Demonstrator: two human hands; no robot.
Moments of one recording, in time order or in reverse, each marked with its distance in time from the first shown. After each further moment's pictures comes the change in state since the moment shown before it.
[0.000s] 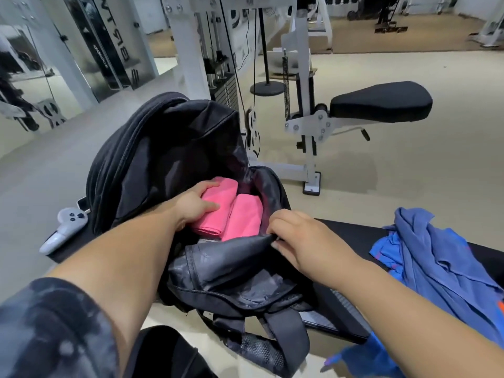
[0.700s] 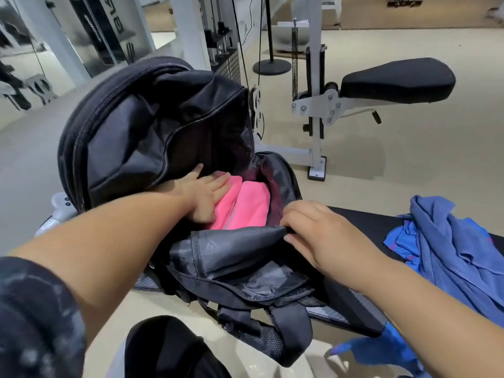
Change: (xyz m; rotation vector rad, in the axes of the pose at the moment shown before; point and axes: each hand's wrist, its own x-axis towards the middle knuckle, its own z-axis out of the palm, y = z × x) left_hand 0.004 0.016 -0.003 1.497 -0.360 0.278; right_hand -0.006 0.000 0.004 -0.025 0.026 0.004
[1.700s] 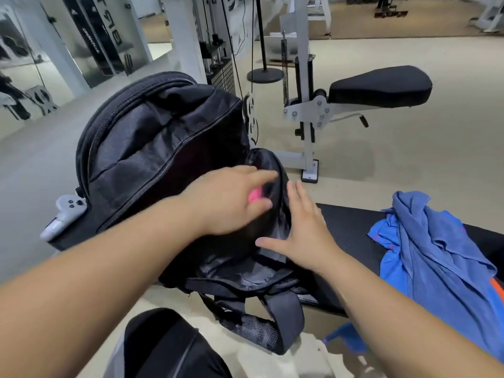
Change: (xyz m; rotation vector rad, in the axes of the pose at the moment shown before) left_hand -0.104 0.064 -0.079 -0.581 0.585 0.097; right_hand 0.000 -0.013 0.028 0.263 -0.060 0.601
